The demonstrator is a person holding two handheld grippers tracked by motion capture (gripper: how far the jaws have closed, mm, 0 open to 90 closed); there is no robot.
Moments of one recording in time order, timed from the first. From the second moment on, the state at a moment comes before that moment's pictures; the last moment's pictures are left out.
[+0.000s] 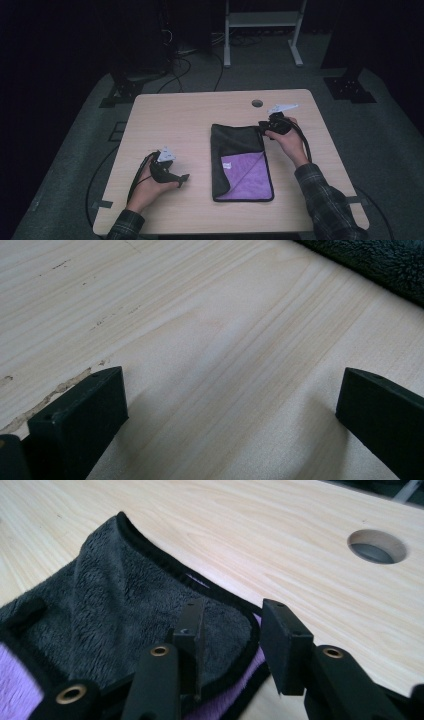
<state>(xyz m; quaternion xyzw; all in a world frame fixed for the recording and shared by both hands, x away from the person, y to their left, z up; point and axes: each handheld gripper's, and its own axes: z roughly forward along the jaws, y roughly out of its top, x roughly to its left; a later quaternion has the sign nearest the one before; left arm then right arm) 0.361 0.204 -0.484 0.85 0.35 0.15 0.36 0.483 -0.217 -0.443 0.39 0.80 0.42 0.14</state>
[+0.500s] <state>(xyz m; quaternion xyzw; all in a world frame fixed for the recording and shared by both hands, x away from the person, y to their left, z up) 0.361 0.204 -0.484 0.85 0.35 0.15 0.36 0.509 -0.205 -0.477 0.40 0.81 0.40 0.14</state>
